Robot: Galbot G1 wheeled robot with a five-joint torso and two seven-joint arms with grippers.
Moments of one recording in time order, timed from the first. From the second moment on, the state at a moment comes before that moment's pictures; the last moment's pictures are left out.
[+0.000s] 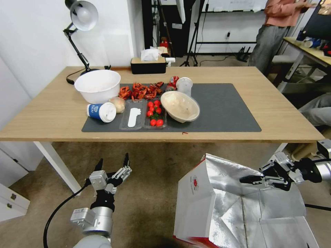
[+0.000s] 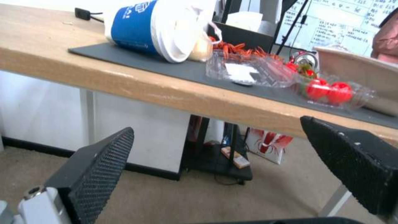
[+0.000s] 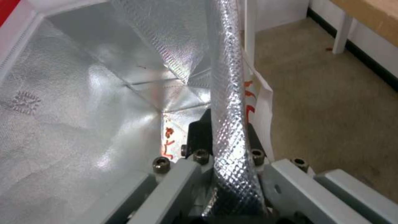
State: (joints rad) left arm 1.77 -1.43 -0.43 -2.21 -0.34 -0.11 -0.17; right arm -1.36 0.44 0.73 1.76 0.72 -0.25 -1.46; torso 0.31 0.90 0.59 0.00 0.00
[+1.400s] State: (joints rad) left arm 1.77 -1.43 -0.43 -2.21 -0.36 -0.12 -0.17; right arm -1.36 0.44 0.72 1.76 0.72 -0.24 -1.45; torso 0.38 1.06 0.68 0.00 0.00
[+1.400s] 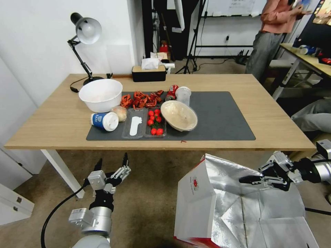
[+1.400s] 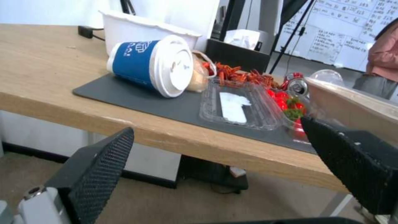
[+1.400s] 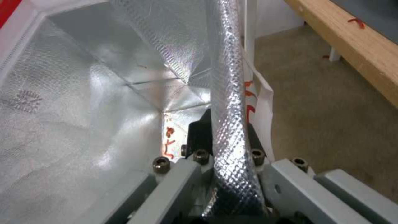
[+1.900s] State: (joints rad) left arm 1.76 -1.43 -0.43 -2.21 -0.36 -0.13 -0.18; right arm -1.37 0.44 0.73 1.76 0.72 -0.24 -1.45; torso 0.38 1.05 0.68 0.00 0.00
